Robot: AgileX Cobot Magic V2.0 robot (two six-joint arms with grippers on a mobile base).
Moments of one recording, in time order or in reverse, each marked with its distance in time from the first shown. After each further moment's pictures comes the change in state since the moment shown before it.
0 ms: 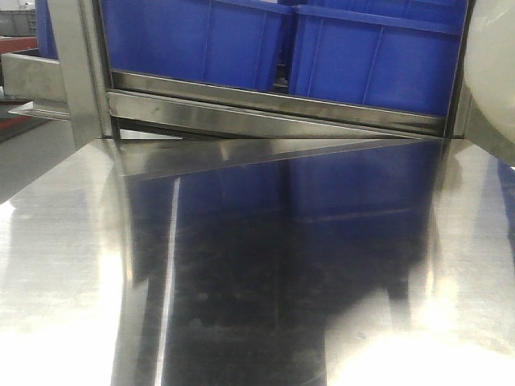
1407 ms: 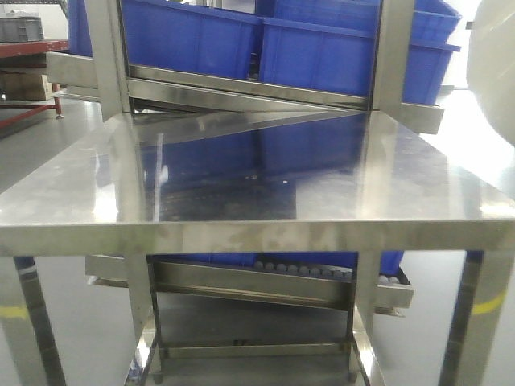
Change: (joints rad) left arm 0.000 0.000 0.000 0.000 -0.002 0.000; right arm 0.000 -0.006 0.000 0.000 0.012 0.000
